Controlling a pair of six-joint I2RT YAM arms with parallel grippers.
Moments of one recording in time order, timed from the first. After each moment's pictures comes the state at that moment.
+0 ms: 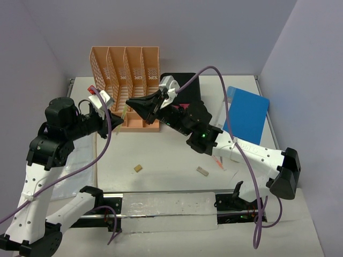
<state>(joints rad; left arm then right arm) -0.31 0.89 1.32 -0.81 0.52 0.22 1.05 1.38 1.25 0.51 -0.08 0.09</state>
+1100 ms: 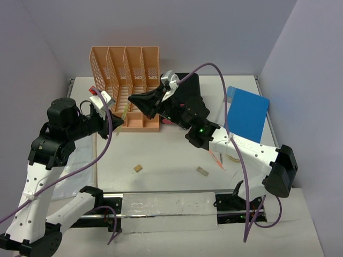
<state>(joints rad) -0.31 0.88 1.30 -0.81 0.52 0.21 0.96 1.43 1.23 0.56 -0.14 0.22</state>
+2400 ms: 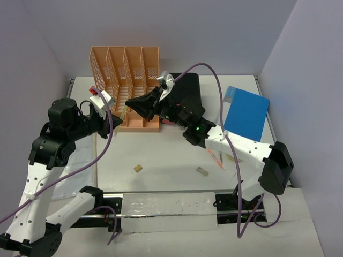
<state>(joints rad) -0.31 0.88 1.29 -0.81 0.47 0.21 0.93 1.48 1.22 0.58 -0.25 0.34</state>
